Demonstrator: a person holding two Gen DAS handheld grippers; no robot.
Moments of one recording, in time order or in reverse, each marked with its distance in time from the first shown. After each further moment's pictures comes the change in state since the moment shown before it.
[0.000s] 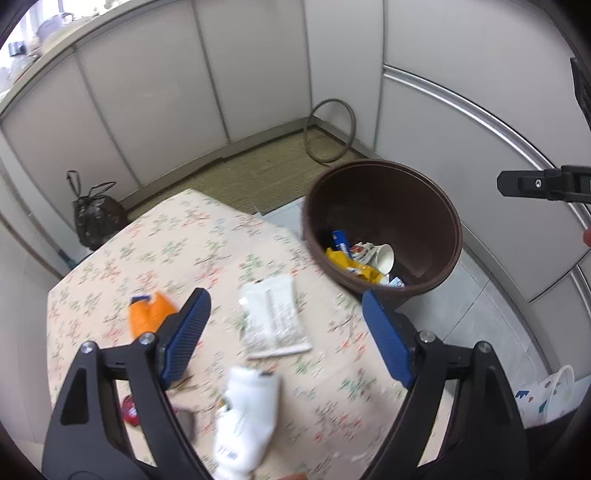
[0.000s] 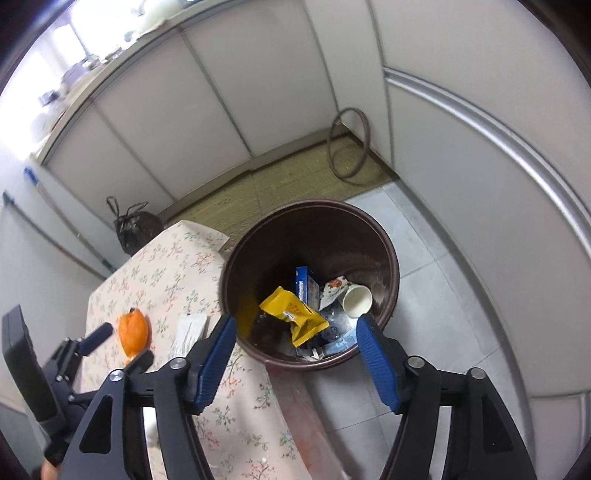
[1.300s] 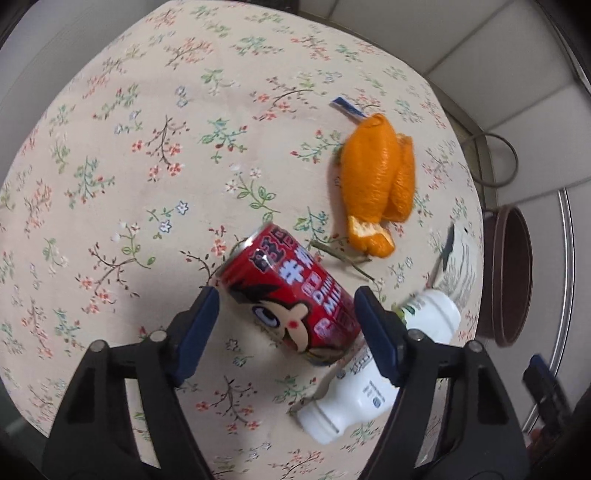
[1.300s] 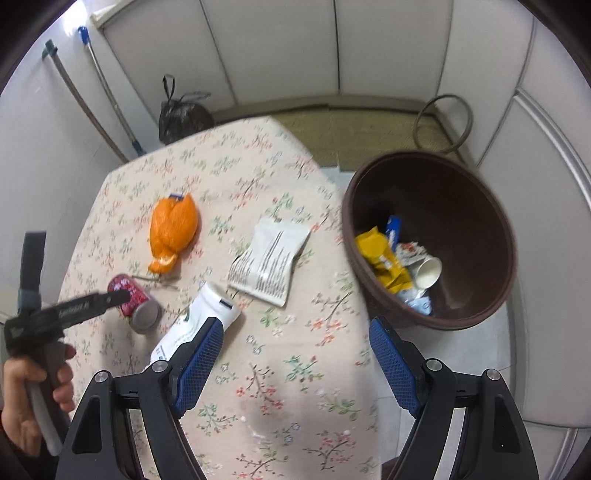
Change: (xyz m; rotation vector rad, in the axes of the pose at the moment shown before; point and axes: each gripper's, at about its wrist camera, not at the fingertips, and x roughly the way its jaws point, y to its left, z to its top) left arm 0.067 0.193 -0.150 -0.891 0.398 0.013; right arm 0.085 0.158 -0.074 -0.312 0.249 -0.012
